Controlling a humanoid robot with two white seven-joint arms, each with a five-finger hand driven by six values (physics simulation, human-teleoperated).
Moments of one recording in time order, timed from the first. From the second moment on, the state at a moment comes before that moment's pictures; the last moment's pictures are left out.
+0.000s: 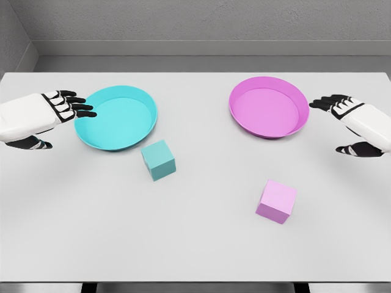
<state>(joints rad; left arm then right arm) -0.40 1.14 -0.49 -1.65 -0.41 -0.61 -0.17 -0.15 -1.03 0.34 -1.61 0.30 -0.46 0.00</state>
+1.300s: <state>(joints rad) -0.77 0.83 -0.91 -1.68 -0.62 -0.61 -0.27 -0.23 -1.04 0.39 -1.75 0.31 -0.61 0.43</state>
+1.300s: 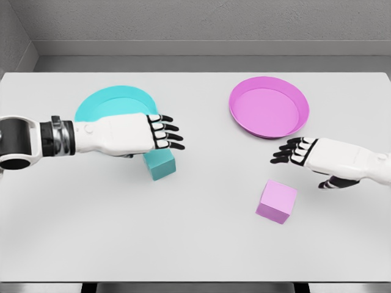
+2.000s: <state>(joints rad) -0.83 0.78 -1.02 -1.63 -0.71 -0.61 -0.29 -0.38 -0.99 0.54 -1.75 0.31 -0.61 0.53</state>
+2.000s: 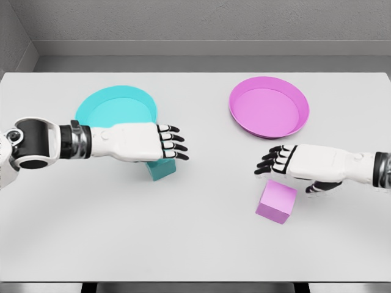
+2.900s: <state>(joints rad) -0.89 0.73 -1.10 -1.58 -0.77 -0.61 -0.33 -0.38 -0.98 0.62 -1.75 0.31 -0.61 0.61</state>
